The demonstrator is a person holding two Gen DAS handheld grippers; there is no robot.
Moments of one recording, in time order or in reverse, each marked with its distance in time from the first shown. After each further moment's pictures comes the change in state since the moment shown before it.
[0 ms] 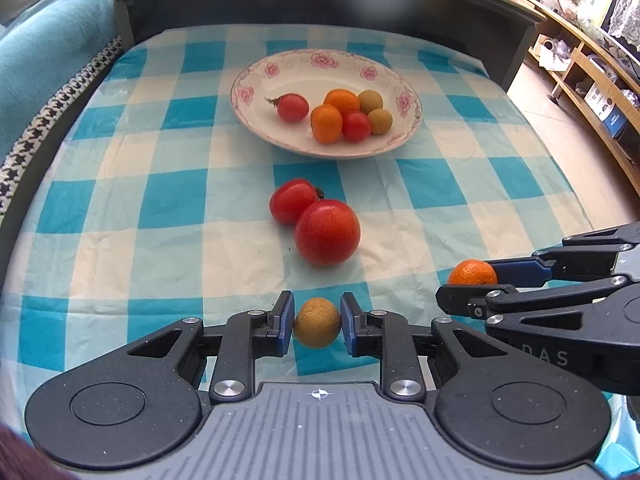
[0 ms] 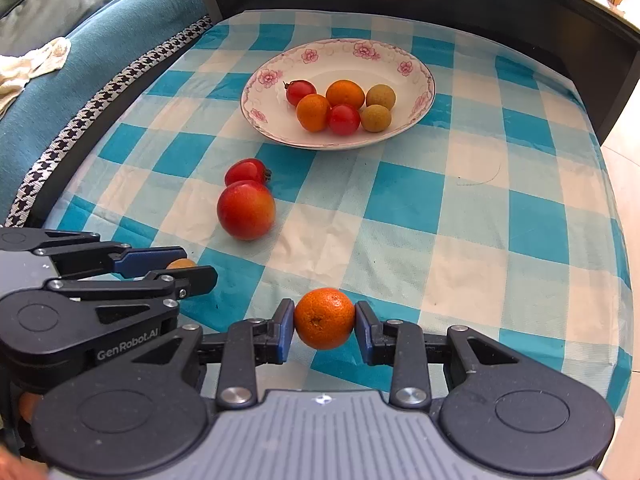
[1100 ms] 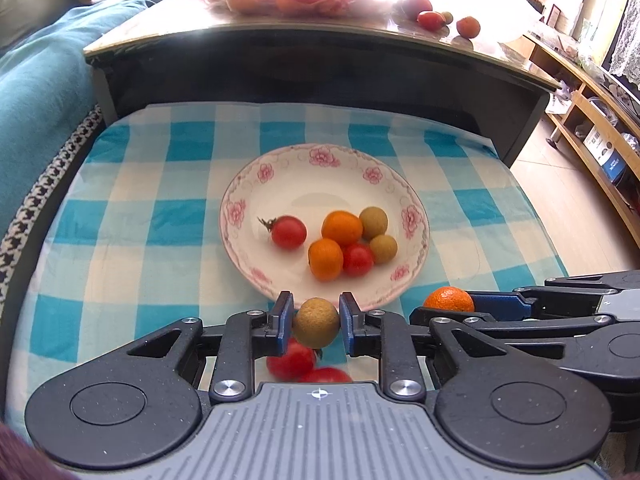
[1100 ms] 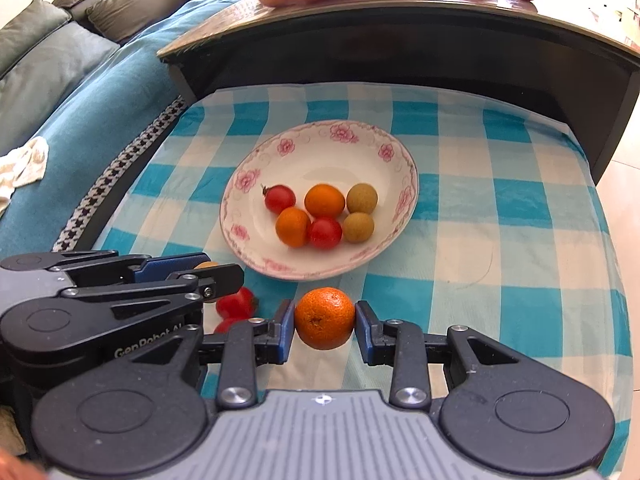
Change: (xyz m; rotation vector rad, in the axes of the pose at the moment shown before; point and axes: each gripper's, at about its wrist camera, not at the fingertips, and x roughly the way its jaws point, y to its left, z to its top) left arm 0.013 0.004 0.089 -0.014 -0.093 -0.017; right arm -0.001 -0.025 0.074 0.123 -0.115 0.038
